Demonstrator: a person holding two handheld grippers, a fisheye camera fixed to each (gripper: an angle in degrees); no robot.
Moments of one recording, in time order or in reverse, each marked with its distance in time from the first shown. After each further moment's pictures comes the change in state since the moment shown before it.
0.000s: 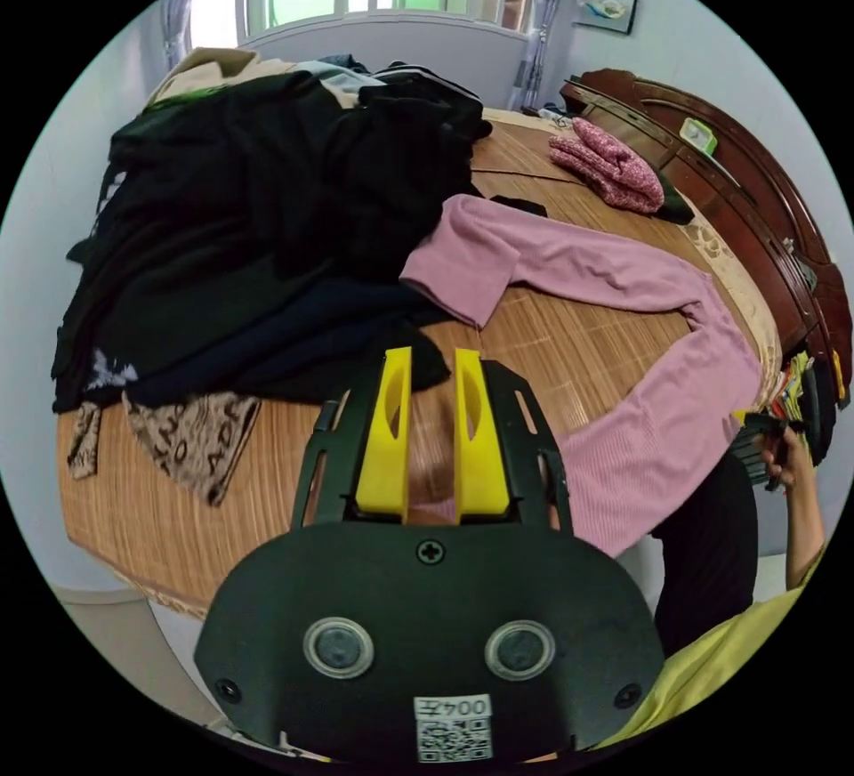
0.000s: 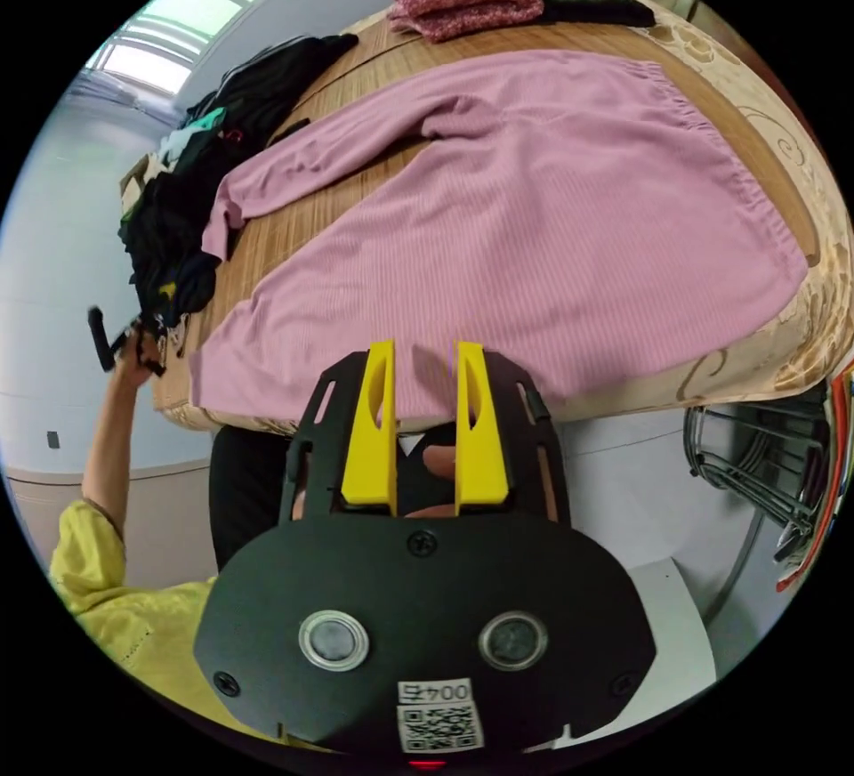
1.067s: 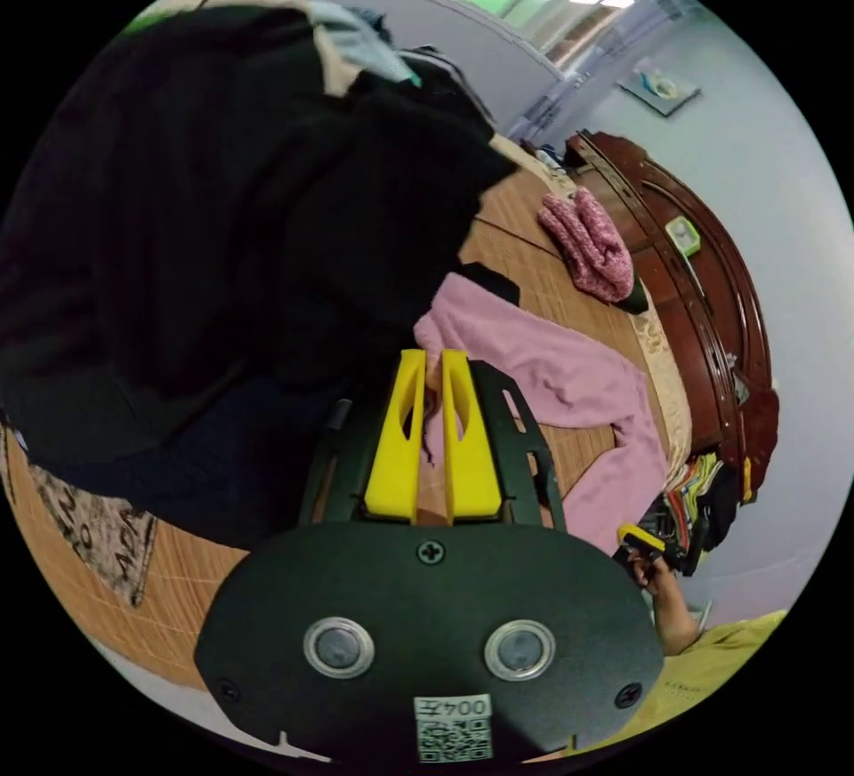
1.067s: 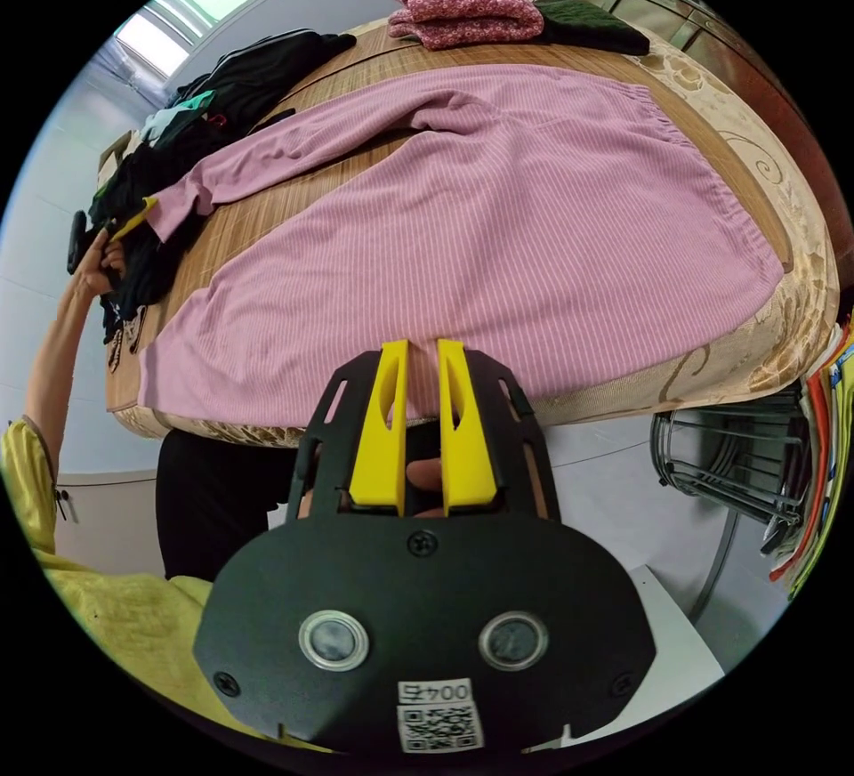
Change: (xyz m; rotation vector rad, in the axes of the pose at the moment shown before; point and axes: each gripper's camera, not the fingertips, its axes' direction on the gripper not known) left arm -0.121 -0.209 0.203 -0.149 0.686 -0.169; right arm 0.044 0.050 0.014 0.088 0.128 -0.018
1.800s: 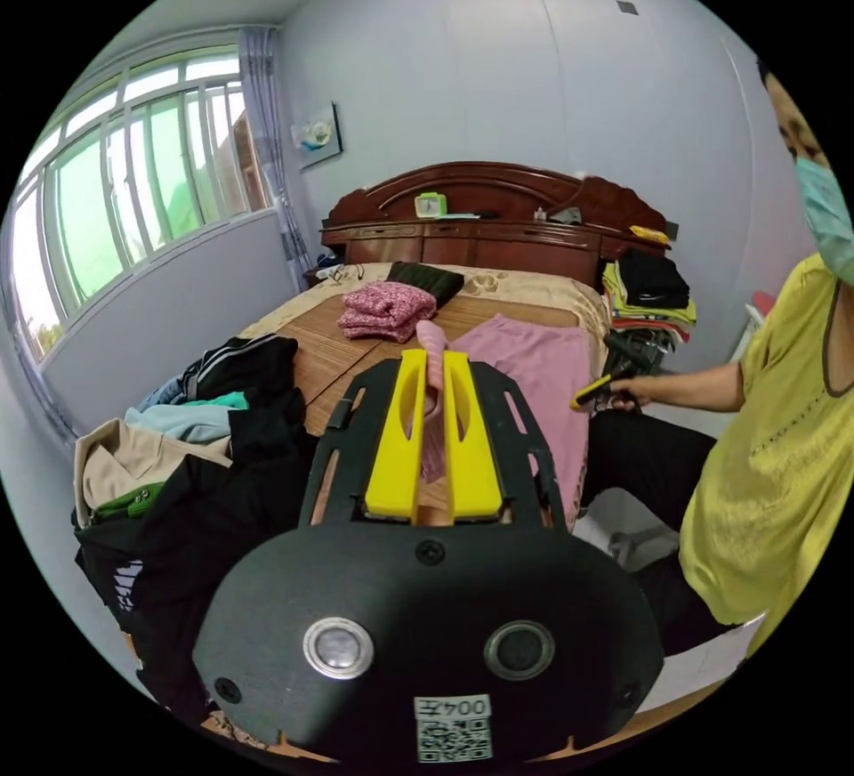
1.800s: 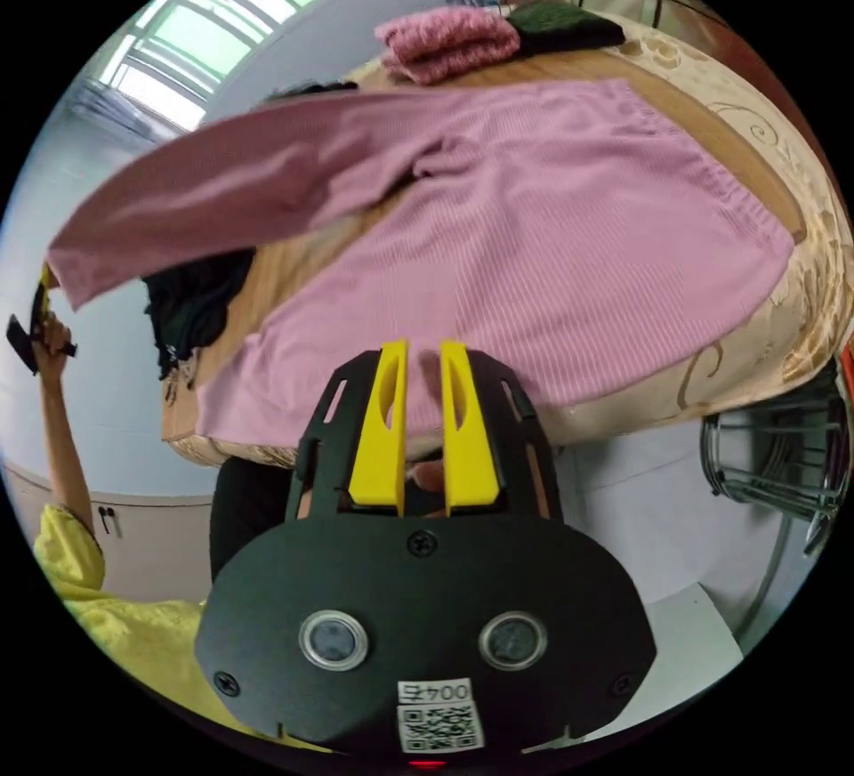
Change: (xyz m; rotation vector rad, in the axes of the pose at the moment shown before) left arm 0.191 0.059 -0.308 0.287 0.097 0.955; right arm -0.183 -0.086 0.041 -0.005 0.483 -0.132
